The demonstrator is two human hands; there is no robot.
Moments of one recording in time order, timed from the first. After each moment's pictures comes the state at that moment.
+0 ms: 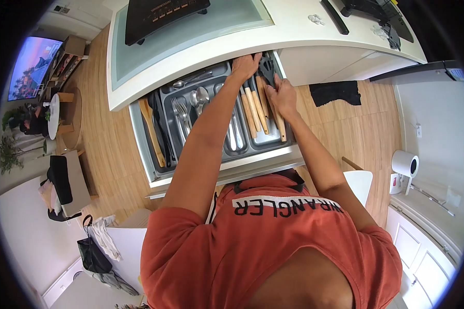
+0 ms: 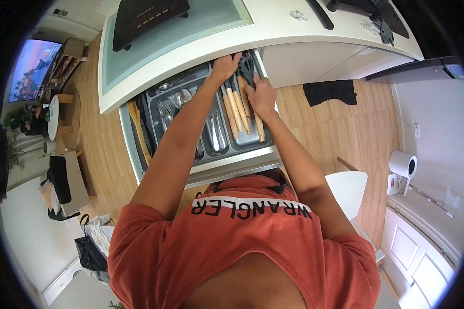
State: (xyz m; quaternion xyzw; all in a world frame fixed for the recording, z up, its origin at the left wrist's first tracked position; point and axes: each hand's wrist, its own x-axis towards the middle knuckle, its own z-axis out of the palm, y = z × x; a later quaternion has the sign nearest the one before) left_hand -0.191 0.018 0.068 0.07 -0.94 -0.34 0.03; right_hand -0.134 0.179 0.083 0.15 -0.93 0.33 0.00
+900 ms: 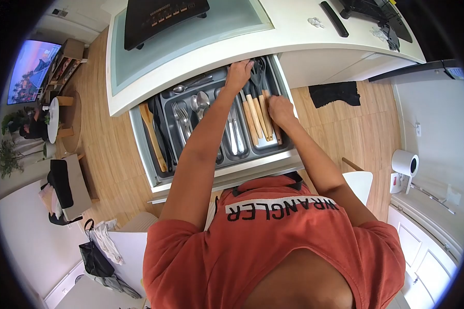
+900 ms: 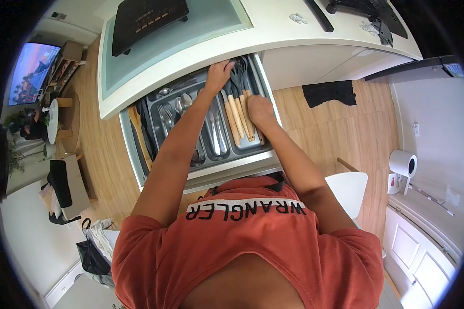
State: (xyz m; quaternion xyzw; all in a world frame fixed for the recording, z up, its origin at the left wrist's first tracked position) left_hand -0.175 0.001 0.048 0.00 -0.91 -0.38 0.18; right_hand -0.121 0.178 0.084 0.21 -0.96 0.15 -0.12
